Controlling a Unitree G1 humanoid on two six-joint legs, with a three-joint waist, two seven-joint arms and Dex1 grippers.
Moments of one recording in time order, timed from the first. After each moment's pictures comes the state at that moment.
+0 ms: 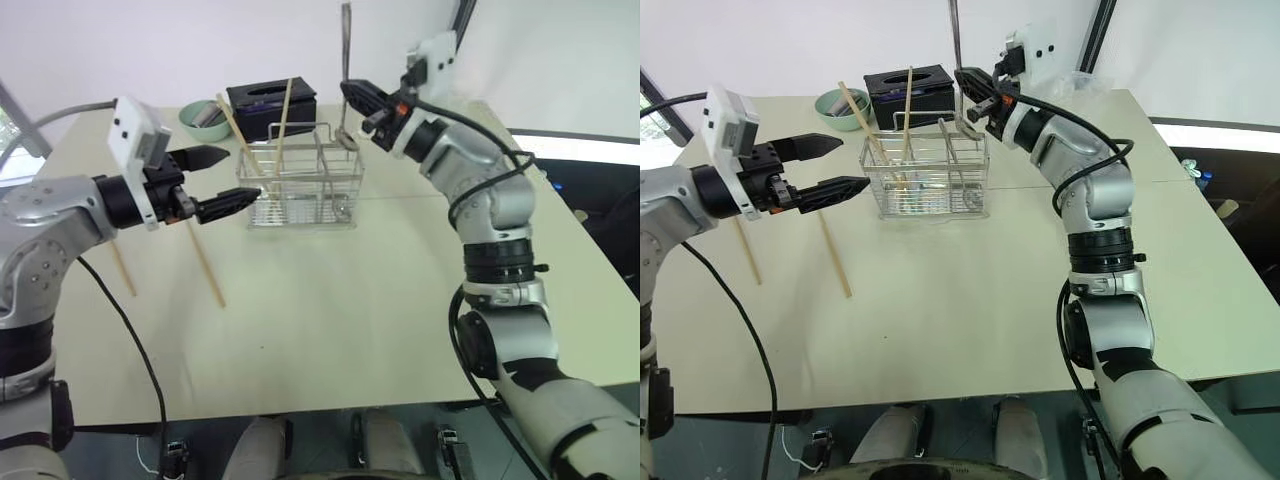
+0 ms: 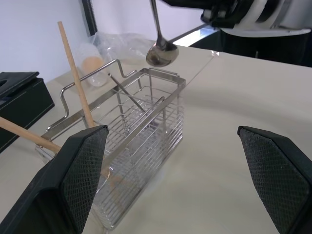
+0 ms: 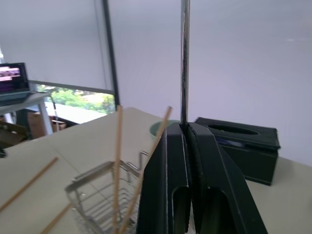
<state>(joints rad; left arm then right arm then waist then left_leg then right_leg) -0.57 0.87 0.21 -0.32 -0.78 0.84 -0.76 -1.00 -0.25 -0.07 0.29 0.37 0.46 0.54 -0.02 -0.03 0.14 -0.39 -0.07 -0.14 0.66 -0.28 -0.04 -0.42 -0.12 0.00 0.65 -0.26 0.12</state>
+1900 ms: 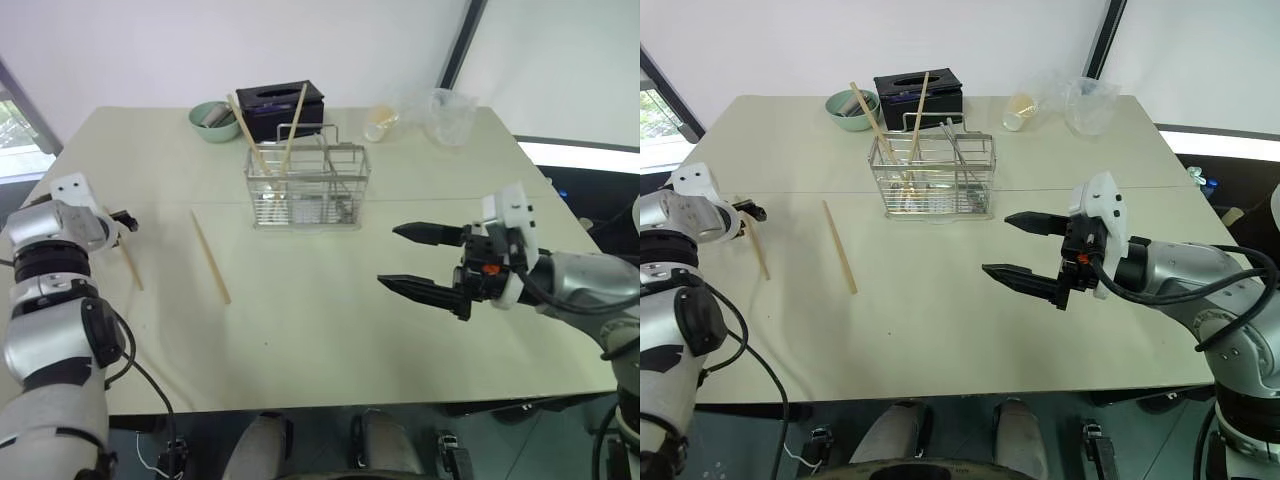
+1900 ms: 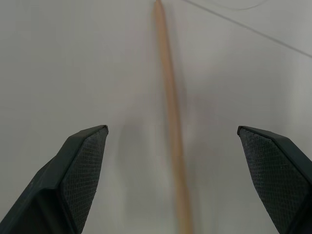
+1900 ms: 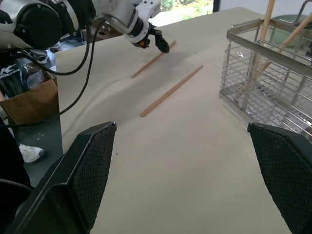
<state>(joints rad) -1.00 0.69 0.37 0.99 -0.23 0.90 0.08 -0.26 -0.81 -0.25 -0.64 0.96 0.89 0.76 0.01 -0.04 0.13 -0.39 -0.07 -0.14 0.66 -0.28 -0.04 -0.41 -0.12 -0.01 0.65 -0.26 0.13</state>
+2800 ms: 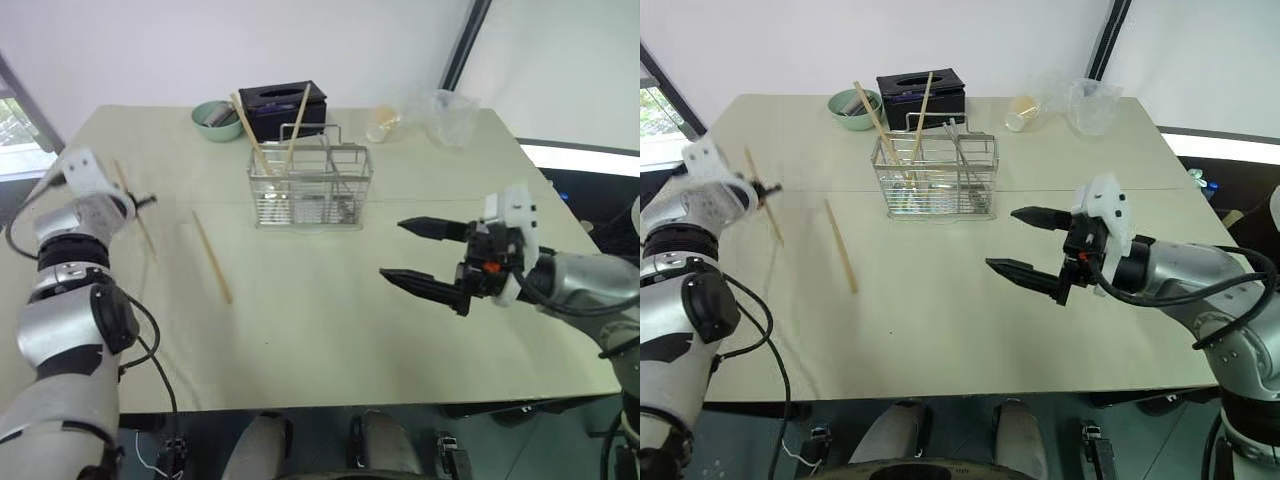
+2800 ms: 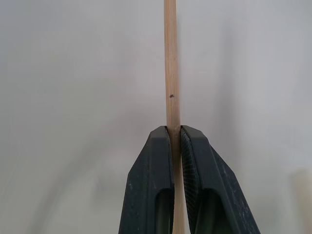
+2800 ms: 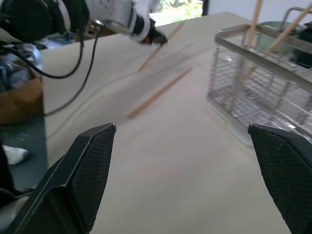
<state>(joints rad) -1.06 0.60 0.43 0.94 -0.30 0.48 -0.10 -0.25 -0.84 -0.23 -0.61 0.92 0.80 0.74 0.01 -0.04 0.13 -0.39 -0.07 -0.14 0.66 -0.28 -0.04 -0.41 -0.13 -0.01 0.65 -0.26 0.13</state>
